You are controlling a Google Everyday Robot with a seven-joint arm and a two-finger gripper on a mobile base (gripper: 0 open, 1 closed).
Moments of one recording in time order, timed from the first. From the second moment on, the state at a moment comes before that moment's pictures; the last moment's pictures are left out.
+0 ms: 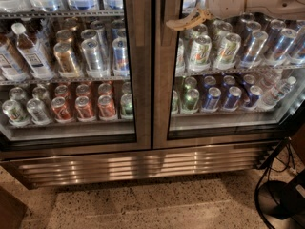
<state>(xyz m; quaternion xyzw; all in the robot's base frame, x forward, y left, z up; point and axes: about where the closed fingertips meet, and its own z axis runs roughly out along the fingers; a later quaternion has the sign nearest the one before) 0.614 -0.051 1.067 -0.75 0.17 -0.09 0.63</state>
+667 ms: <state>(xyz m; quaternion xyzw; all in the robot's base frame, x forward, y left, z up) 0.609 -0.049 1.068 -0.75 0.16 -0.08 0.64</state>
